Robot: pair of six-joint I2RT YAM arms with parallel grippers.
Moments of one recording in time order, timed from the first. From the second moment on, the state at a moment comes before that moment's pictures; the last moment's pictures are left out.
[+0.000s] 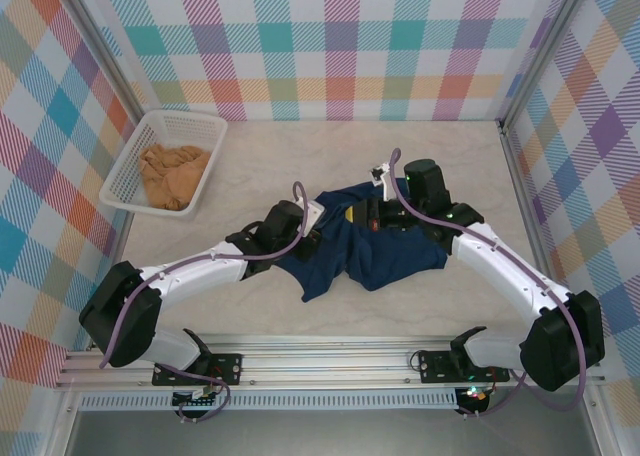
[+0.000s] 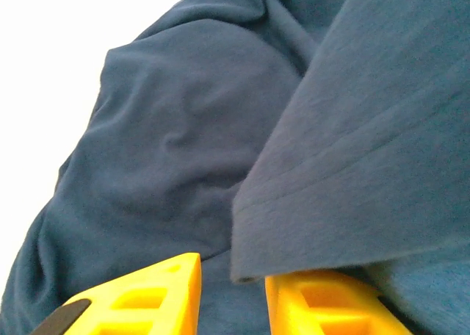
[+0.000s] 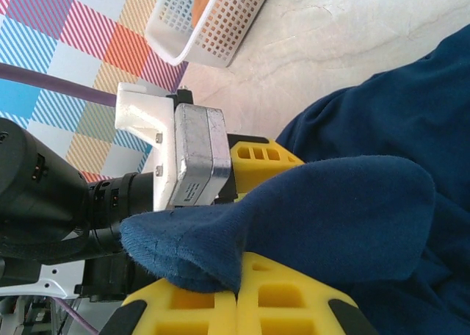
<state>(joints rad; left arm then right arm) -0.74 1.42 0.83 -0.12 -0.05 -0.07 0.48 1.25 0.99 -0.34 -0.67 0.51</state>
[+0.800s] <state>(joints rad) -0.71 1.04 0.74 -0.19 0.14 -0.26 0.41 1.06 0.83 -0.37 -0.62 0.37</state>
